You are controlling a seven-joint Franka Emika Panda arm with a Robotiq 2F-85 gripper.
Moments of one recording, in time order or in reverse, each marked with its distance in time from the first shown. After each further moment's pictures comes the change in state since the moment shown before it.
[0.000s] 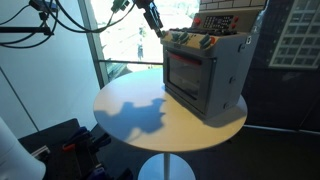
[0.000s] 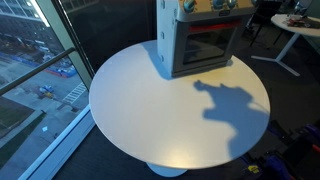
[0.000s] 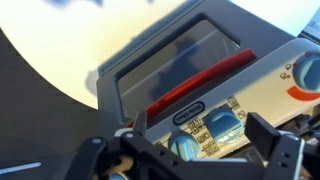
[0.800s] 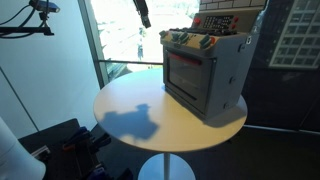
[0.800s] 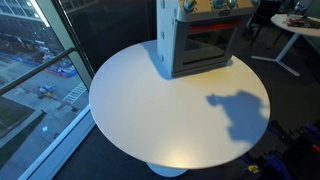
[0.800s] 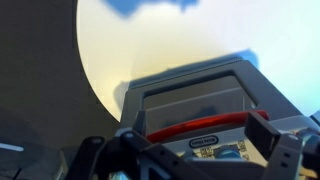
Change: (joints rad) arm 0.008 -0.119 -0.003 0.061 0.070 -0.400 -0.395
